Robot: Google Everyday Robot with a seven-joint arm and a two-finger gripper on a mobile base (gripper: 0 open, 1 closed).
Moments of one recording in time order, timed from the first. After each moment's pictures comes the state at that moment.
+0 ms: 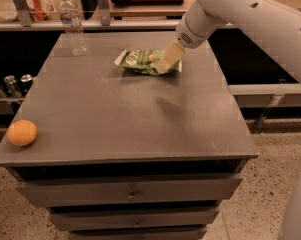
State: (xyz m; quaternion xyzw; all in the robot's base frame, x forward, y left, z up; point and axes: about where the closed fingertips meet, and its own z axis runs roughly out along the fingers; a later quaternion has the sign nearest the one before) arm 0.725 -0.109 0.897 -0.44 0.83 -0.02 0.33
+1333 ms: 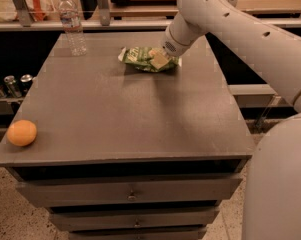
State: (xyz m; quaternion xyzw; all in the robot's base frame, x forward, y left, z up) arm 0.748 -0.065 0.848 -0.45 0.84 0.03 0.30
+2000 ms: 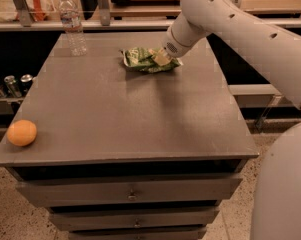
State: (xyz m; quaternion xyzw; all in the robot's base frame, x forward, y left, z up) arm 0.741 -0.065 0.852 -0.45 0.83 0.04 0.31
